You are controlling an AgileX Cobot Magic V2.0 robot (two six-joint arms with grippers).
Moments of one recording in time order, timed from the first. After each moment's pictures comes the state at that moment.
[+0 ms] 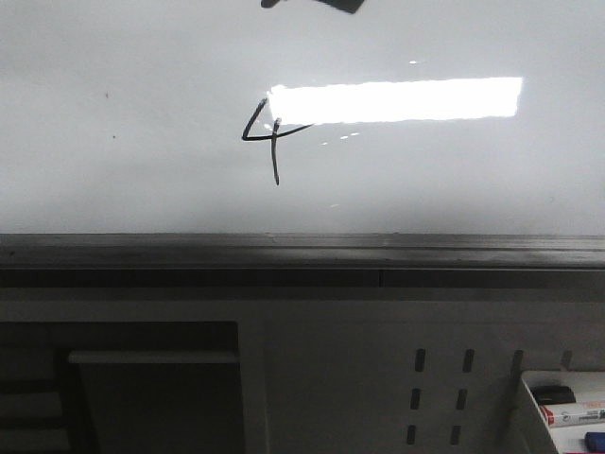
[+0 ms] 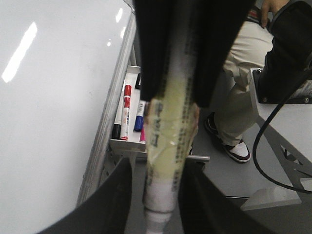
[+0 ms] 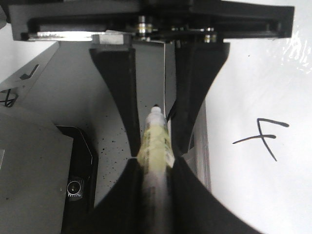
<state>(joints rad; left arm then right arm) -0.66 1.32 -1.10 -0.93 0.83 1.28 0.38 1.19 -1.27 0.66 1.22 -1.30</state>
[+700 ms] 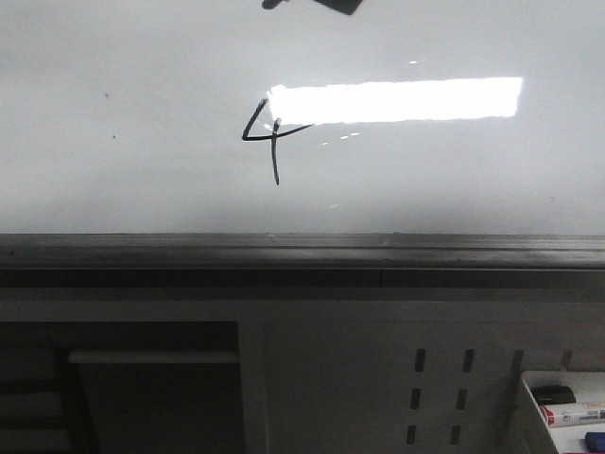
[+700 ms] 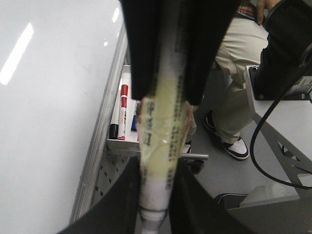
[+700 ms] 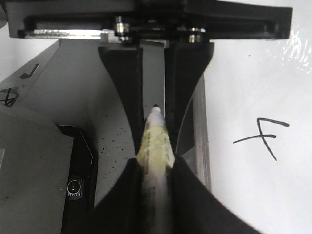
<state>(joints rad) -0.66 1.32 -1.10 -0.93 0.84 1.29 0.38 1.19 -1.27 0.66 1.22 -1.30</state>
